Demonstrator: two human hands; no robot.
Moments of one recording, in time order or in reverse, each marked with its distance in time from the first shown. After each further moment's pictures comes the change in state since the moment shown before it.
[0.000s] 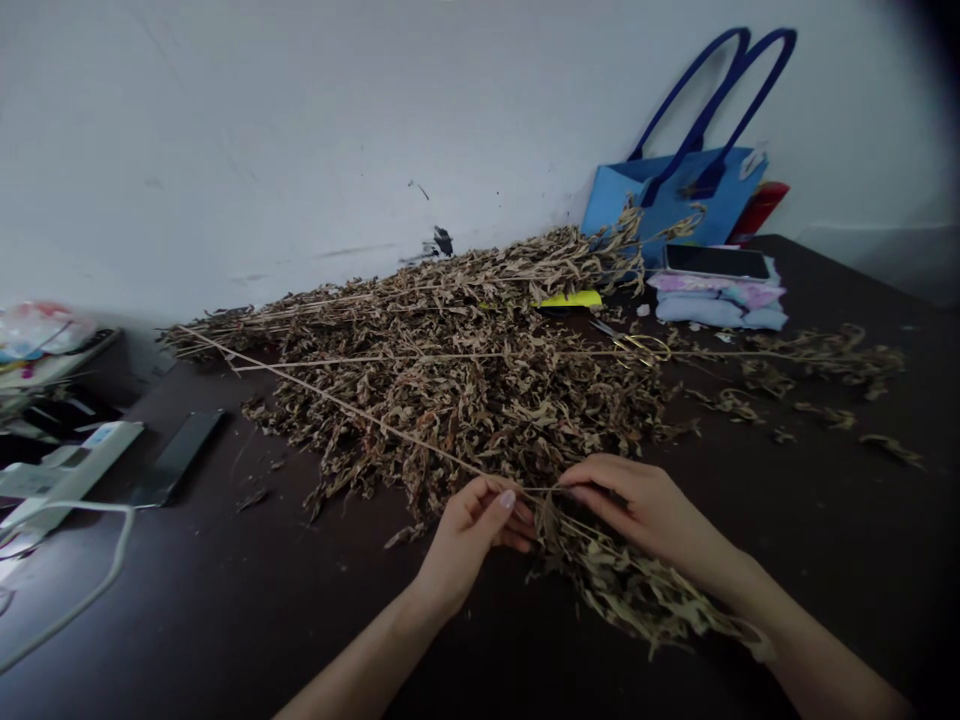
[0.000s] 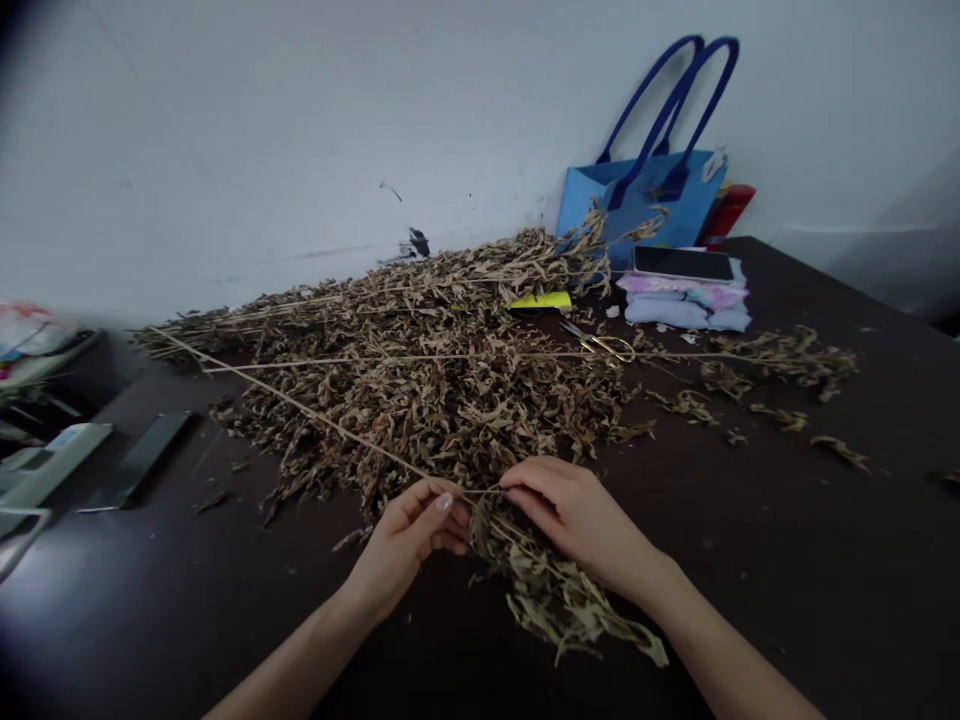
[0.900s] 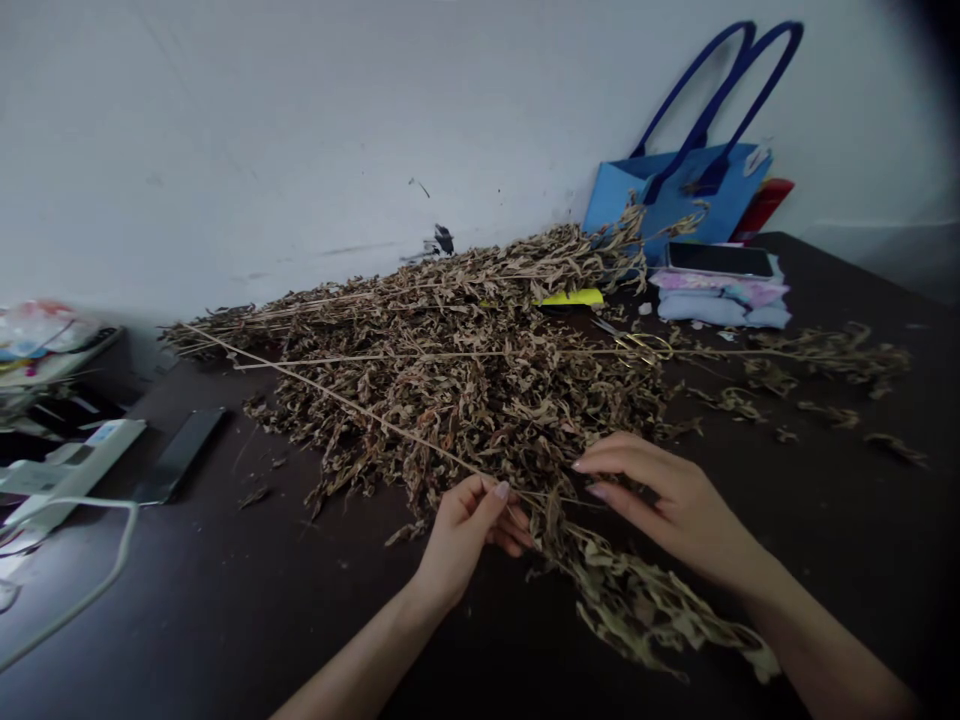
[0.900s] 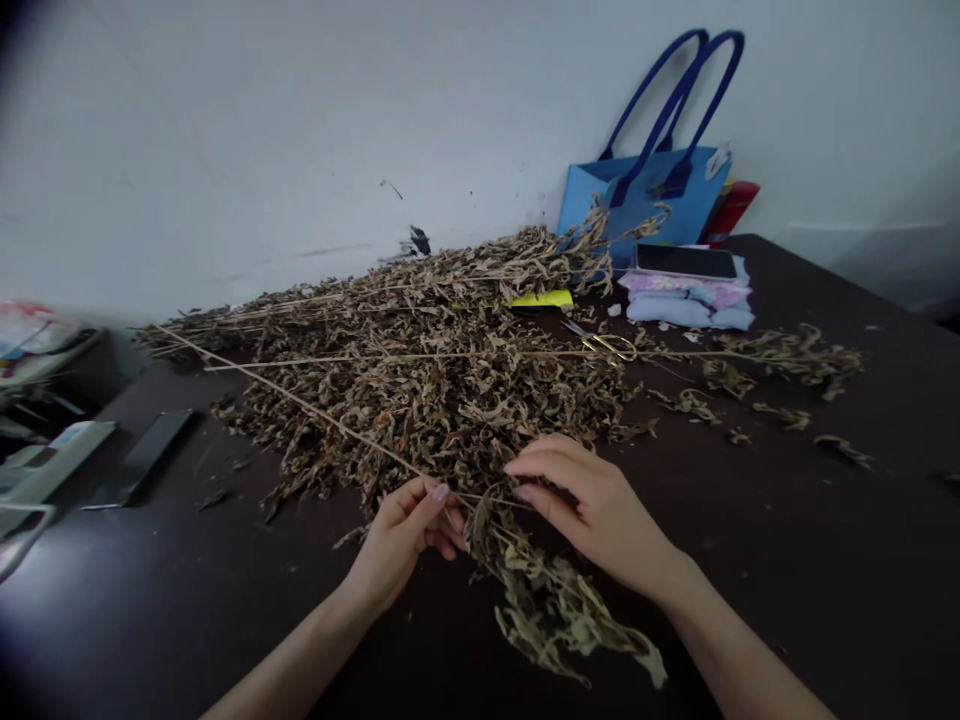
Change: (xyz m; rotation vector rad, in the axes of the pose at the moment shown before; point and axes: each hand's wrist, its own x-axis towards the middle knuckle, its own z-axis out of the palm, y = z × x) left_hand 0.002 -0.001 -0.001 0.034 0.060 -0.015; right_hand -0.005 -0.005 -0.015 0.003 0.155 -0.089
